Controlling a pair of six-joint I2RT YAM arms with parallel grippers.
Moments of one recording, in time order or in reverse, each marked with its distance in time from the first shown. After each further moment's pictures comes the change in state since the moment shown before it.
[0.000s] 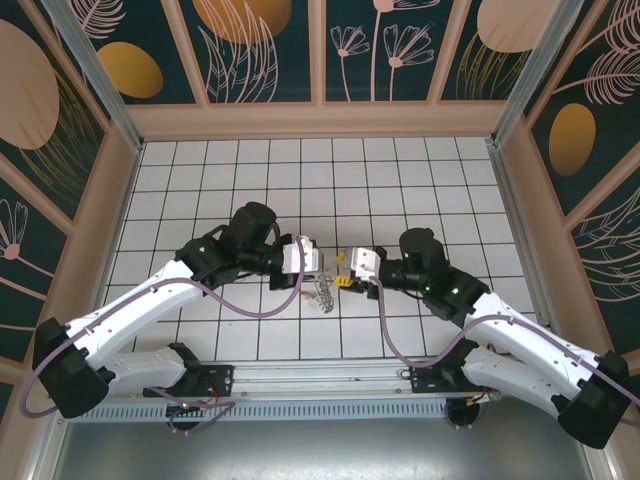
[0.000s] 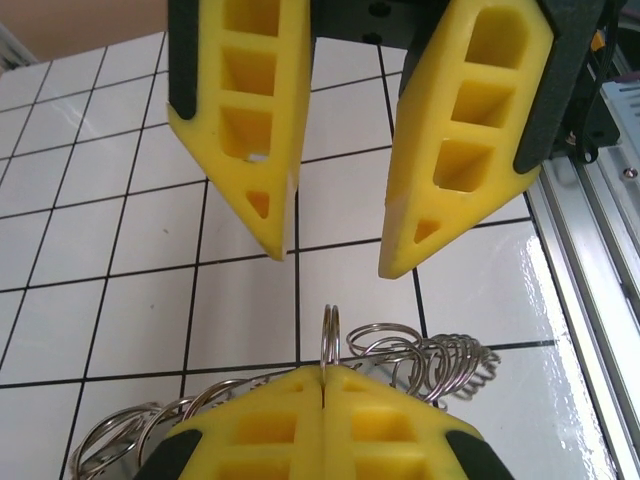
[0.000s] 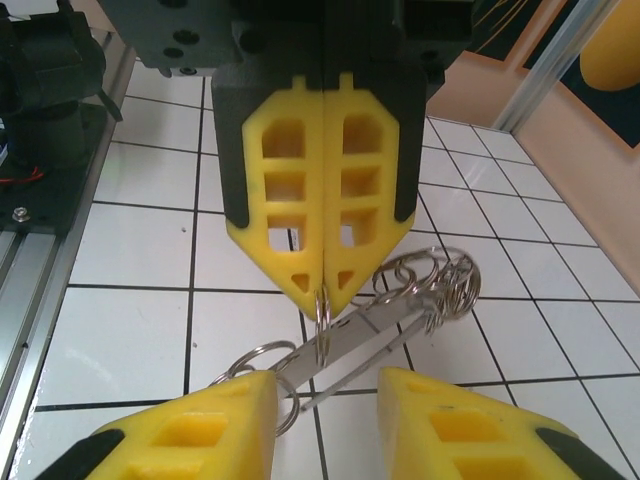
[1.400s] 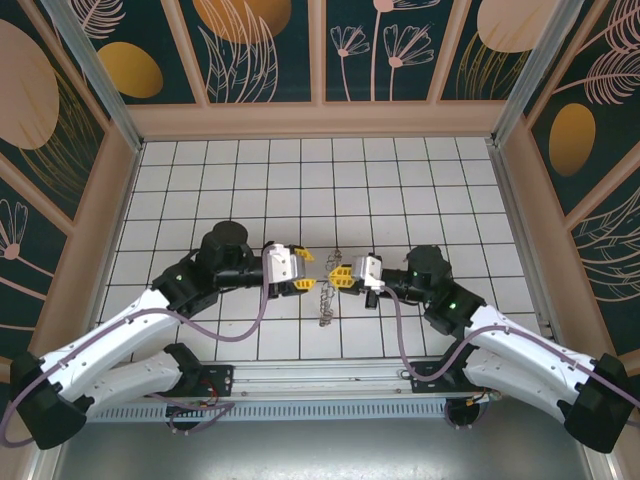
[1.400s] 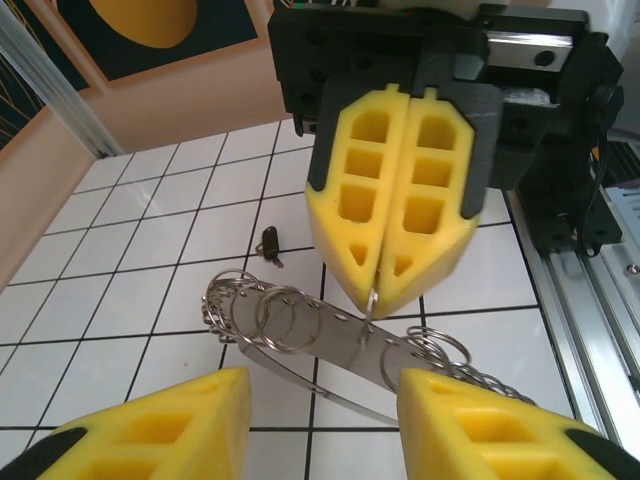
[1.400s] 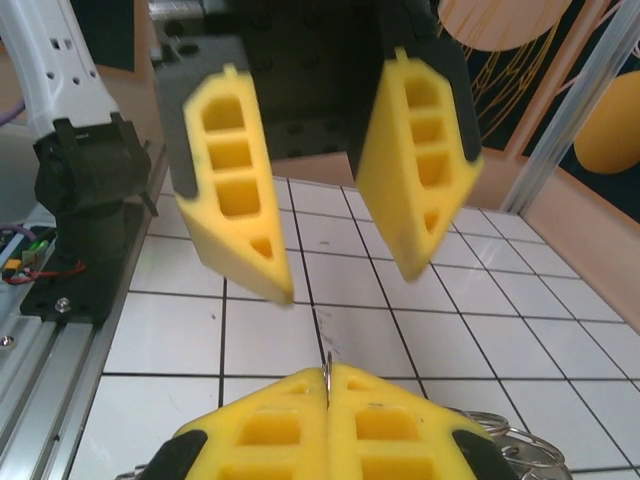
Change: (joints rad) left arm -0.002 -0.215 -0.212 0.290 0.038 -0.178; right arm 0.037 -0.074 -0.184 0.364 -0.067 0.182
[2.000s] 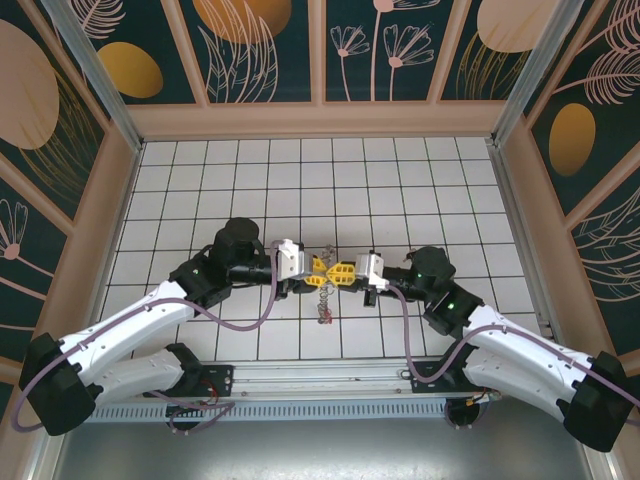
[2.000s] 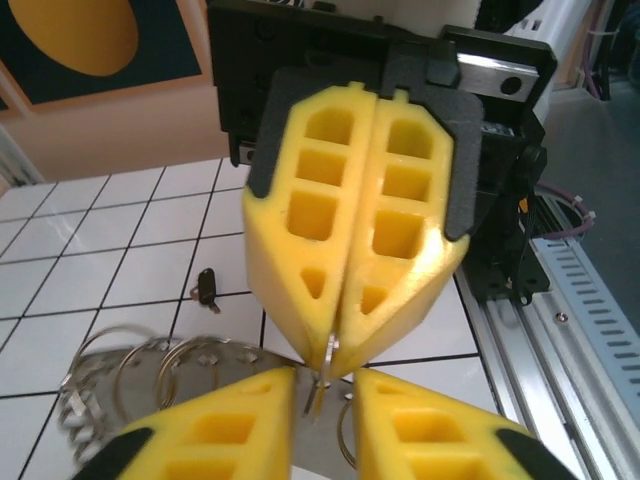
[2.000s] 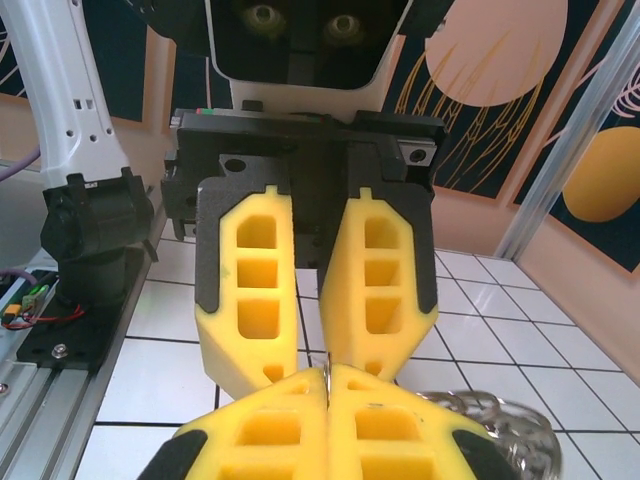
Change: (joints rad) left arm 0.000 0.093 -0.016 0.134 0.153 -0.084; right arm -0.002 0.014 -0.016 0.131 -0.031 0.045
